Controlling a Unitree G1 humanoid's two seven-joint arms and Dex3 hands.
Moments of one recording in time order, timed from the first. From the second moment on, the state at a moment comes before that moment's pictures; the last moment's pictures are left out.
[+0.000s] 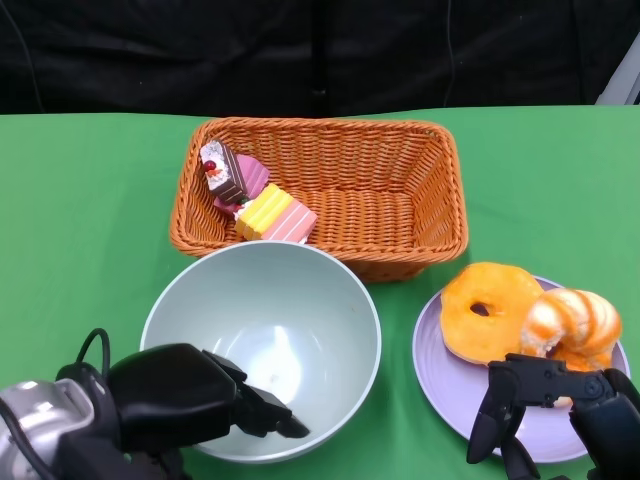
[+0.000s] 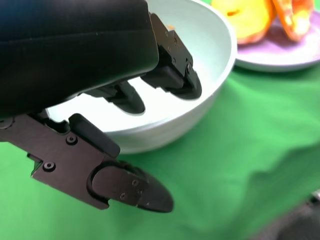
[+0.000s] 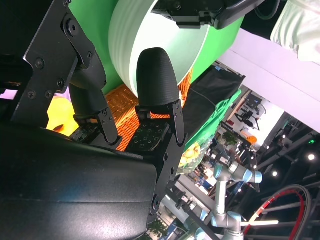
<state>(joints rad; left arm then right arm) -0.16 0.65 -0.41 -0.03 0.44 -0.49 -0.50 0.35 -0.17 0.12 -0.35 -0.29 -0.46 0.06</state>
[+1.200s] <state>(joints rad) 0.19 0.17 0.02 -0.49 -0.65 0.47 -0.24 0.38 -0.16 0.21 -0.54 -0.15 -0.22 0.19</state>
